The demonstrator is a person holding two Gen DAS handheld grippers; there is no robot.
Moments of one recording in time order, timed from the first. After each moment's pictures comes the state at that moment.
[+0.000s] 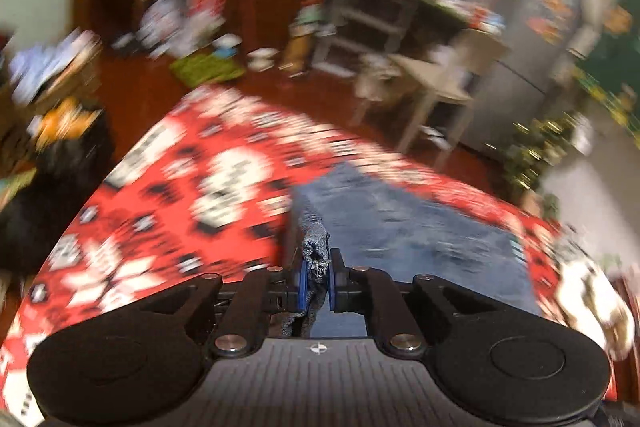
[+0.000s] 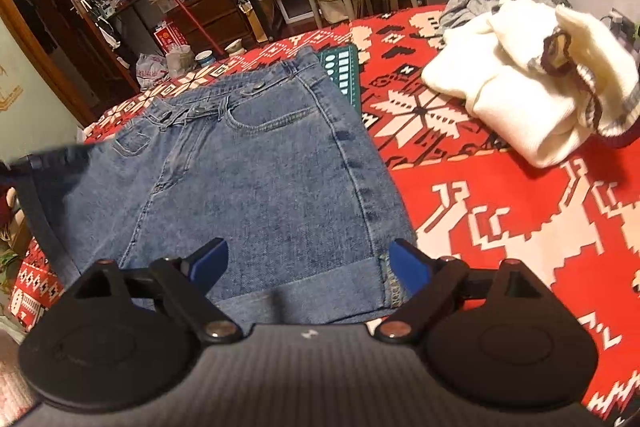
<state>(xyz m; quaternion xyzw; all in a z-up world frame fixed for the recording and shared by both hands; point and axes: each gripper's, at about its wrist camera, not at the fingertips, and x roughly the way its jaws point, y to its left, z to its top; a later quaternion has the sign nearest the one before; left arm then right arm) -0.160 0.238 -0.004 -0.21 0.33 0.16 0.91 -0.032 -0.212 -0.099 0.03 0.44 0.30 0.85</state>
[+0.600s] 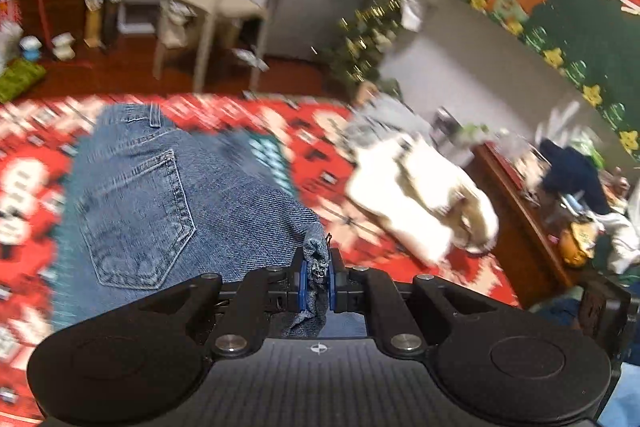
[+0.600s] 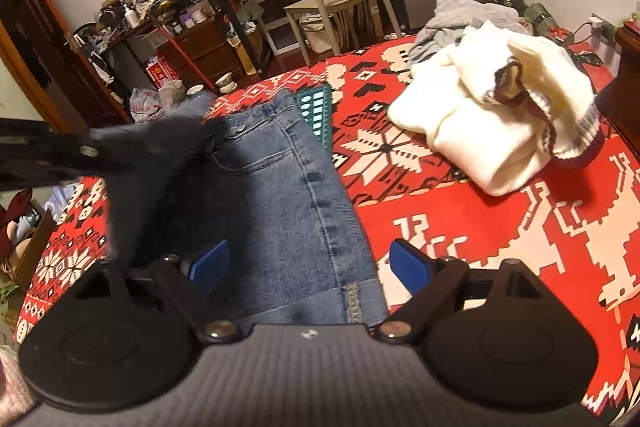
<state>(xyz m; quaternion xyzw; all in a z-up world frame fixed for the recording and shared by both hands) -0.066 0.059 -0.024 -0.17 0.41 -0.07 0.89 -0.028 -0.245 -0.083 0.07 0.41 0.28 0.86</state>
